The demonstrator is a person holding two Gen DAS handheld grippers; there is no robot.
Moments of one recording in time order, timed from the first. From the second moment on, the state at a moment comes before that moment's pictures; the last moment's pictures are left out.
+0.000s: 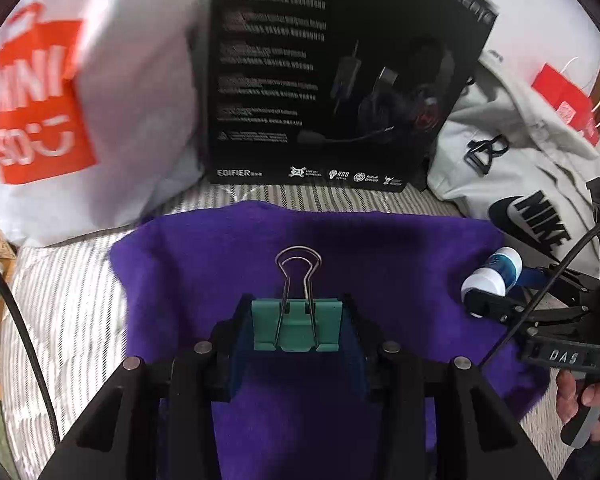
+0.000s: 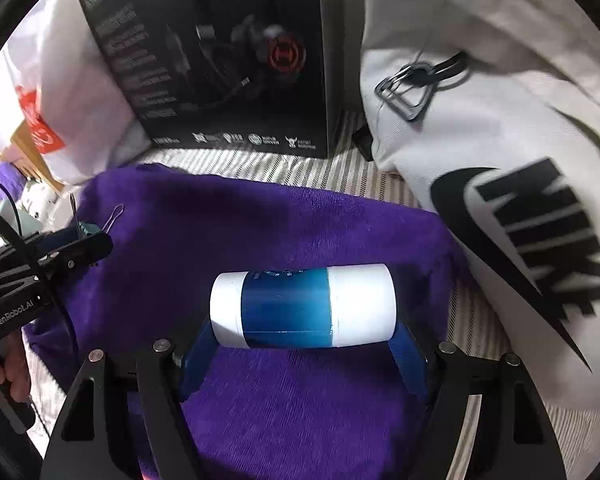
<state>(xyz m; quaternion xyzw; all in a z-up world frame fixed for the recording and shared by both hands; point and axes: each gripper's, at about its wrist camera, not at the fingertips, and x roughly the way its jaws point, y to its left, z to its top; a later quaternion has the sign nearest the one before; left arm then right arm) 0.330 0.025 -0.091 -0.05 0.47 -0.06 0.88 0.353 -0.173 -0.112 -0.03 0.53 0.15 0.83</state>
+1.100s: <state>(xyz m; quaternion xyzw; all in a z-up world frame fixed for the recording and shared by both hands) 0.327 0.020 -0.119 0.00 0.51 -0.04 0.86 0.344 -0.162 -0.138 -0.09 0.56 0.15 0.81</state>
